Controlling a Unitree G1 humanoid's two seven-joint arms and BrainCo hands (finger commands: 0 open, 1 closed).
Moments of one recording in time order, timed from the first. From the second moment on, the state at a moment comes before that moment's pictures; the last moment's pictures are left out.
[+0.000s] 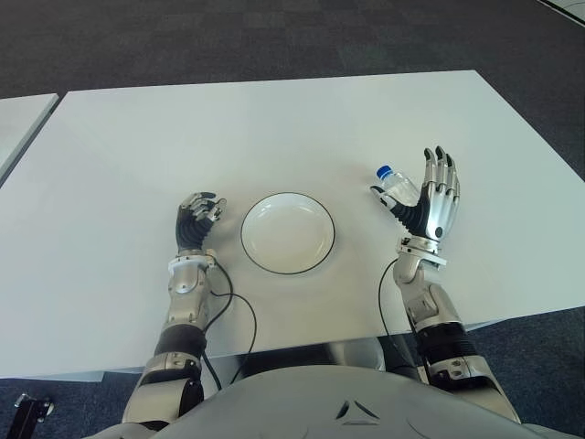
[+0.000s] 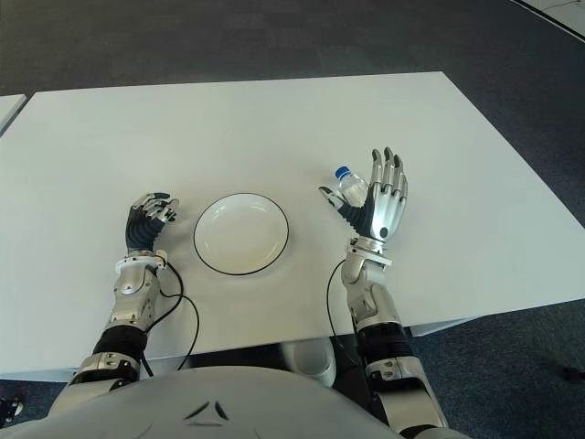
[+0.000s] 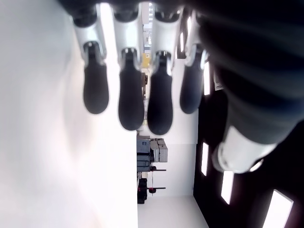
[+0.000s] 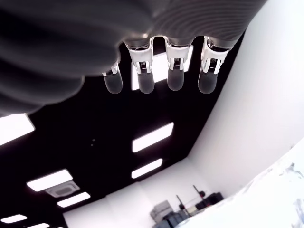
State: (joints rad) left arm -0.05 0.04 0.17 0.65 -0.08 -0.45 0.07; right arm -0.09 -0.17 0.12 0.29 -0.88 0.03 -0.83
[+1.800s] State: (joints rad) left arm -0.01 0.02 0.17 0.59 -0.04 -0.42 0.11; right arm -0.72 -0.21 0.41 1.13 -0.83 0.47 -0.23
